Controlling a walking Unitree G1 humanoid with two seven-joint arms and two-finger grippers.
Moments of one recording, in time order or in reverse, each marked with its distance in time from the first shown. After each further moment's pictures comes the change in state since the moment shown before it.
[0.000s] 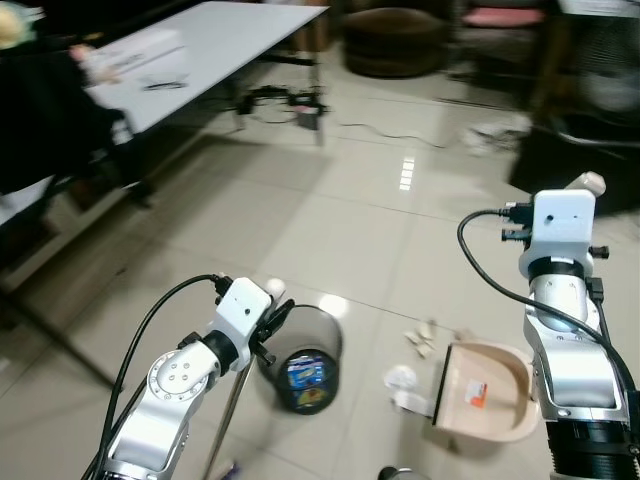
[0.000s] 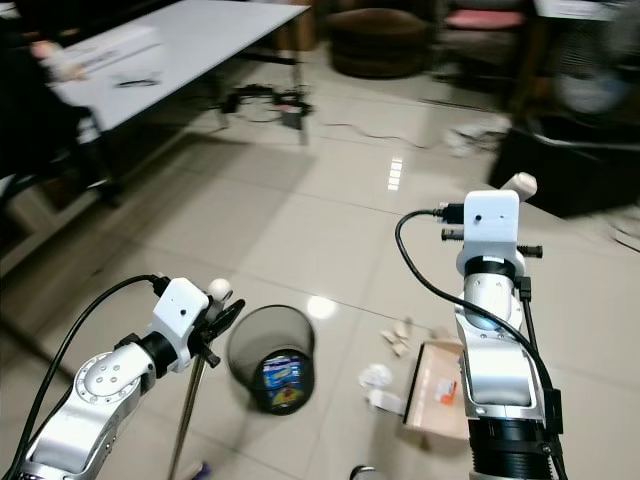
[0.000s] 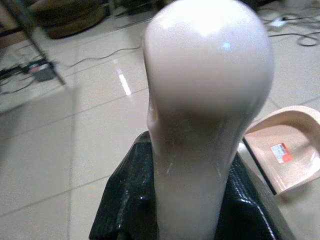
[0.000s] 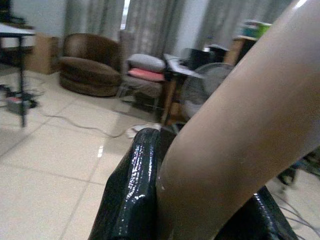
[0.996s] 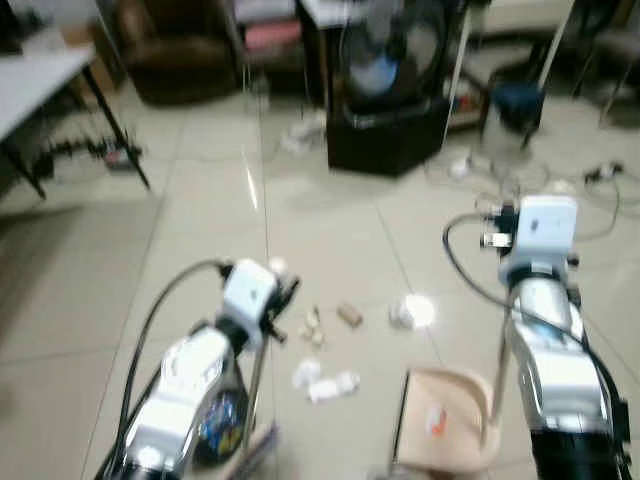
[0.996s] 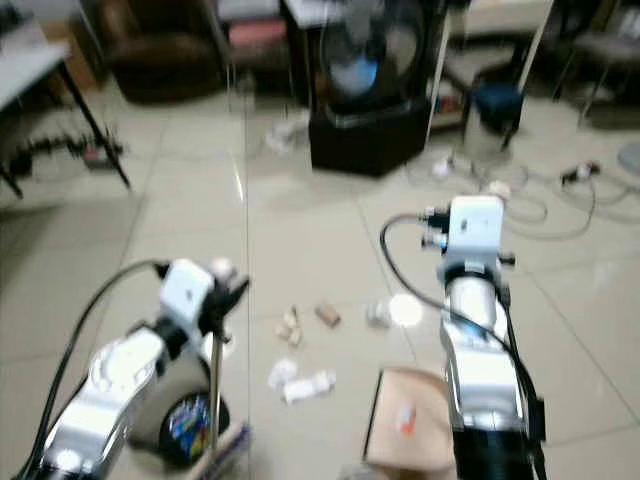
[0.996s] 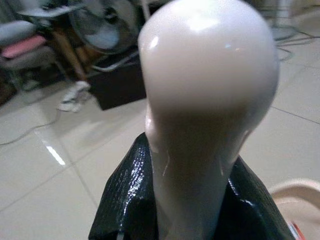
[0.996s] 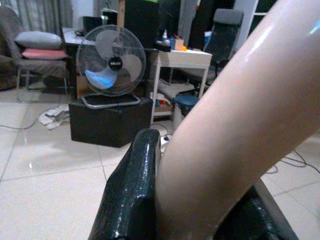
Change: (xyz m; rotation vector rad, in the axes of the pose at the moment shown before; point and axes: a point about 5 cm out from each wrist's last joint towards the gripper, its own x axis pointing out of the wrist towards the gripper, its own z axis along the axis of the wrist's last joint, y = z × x) left arm 0.013 0.005 0.016 -0.036 -0.092 0.117; right arm -0.011 0.020 -0.002 0.123 0.057 0.109
